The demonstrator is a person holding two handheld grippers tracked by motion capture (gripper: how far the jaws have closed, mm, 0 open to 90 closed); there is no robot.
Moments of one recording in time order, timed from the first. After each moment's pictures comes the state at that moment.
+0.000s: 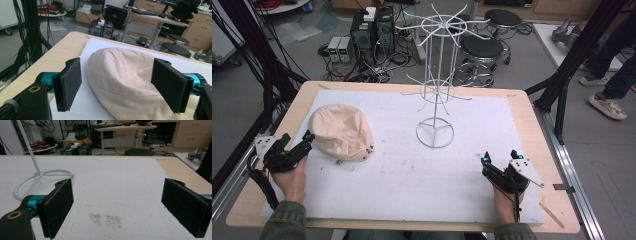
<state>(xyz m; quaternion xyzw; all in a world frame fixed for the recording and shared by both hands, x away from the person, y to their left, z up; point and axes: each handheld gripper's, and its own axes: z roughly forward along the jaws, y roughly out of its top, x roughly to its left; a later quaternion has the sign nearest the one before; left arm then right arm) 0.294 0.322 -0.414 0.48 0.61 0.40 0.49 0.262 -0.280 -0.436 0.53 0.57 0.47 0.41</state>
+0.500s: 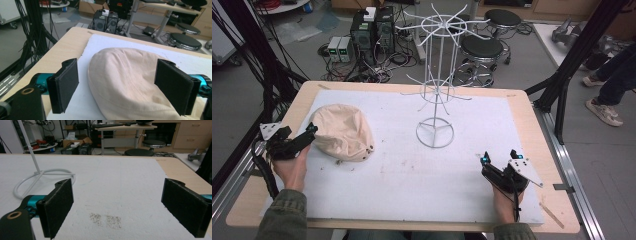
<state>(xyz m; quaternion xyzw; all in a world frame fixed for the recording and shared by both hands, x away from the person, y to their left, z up) 0.324 0.320 -0.398 0.51 0.63 0.39 0.45 0.262 -0.279 -0.436 0.53 0.57 0.47 0.41</state>
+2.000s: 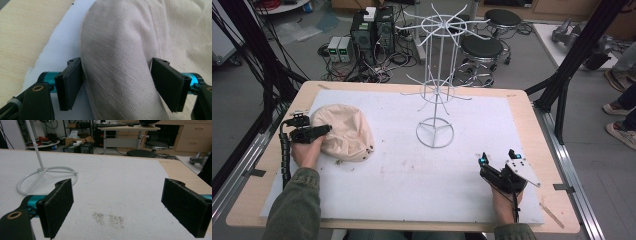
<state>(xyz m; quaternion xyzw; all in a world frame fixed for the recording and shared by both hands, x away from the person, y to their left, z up) 0.411 0.319 -0.443 0.57 0.72 0.27 0.30 0.261 -0.275 -0.436 0.51 0.59 0.47 0.42</state>
